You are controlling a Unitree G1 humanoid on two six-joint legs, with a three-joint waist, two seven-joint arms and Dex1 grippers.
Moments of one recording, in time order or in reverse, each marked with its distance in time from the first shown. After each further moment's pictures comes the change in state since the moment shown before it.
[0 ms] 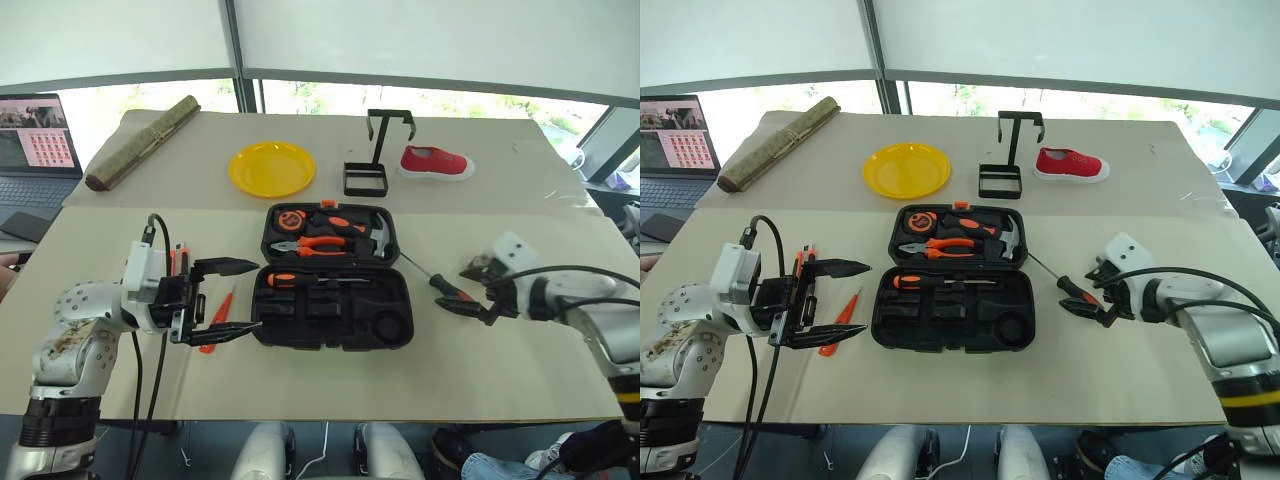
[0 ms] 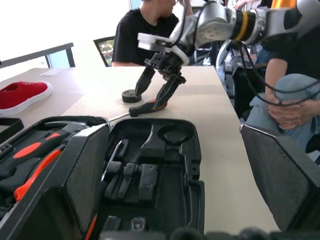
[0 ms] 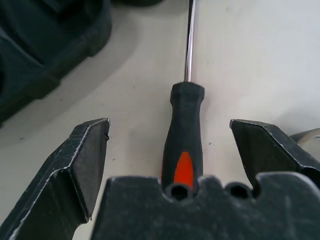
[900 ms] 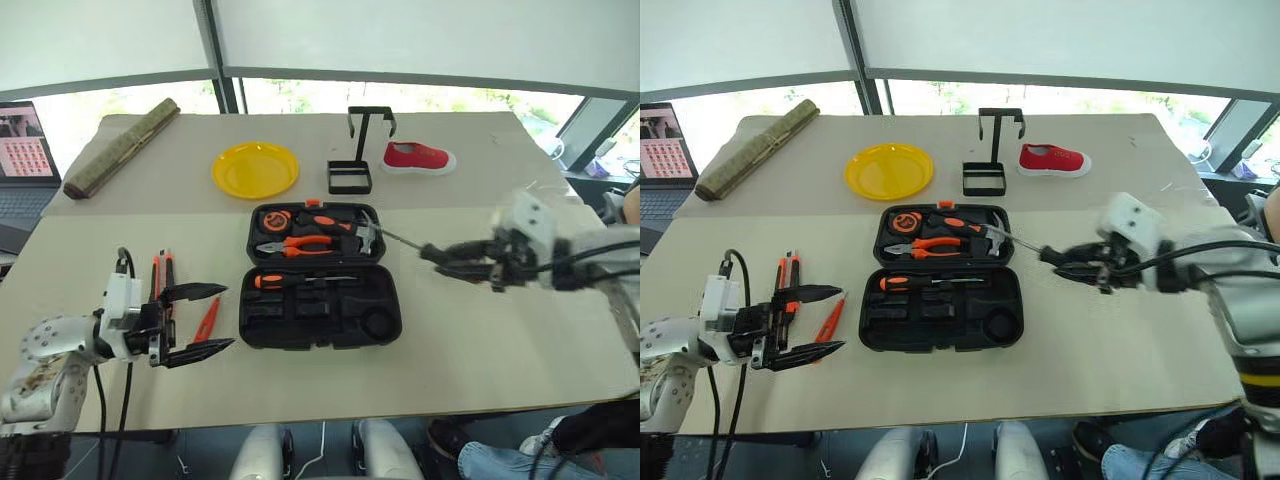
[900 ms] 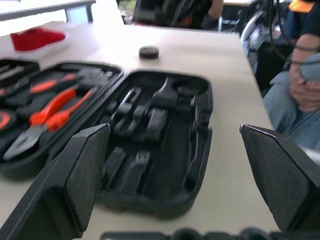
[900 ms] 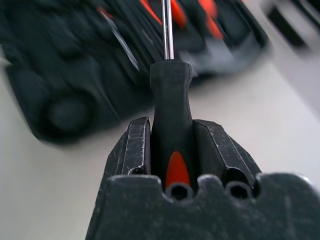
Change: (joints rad) left arm 0.222 0.065 0.099 0.110 0.088 -0.094 0.034; right arm -0.264 0.023 0.072 -0.172 0.038 -0.112 0.305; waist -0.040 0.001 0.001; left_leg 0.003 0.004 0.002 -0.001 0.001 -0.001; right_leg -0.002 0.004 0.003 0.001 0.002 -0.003
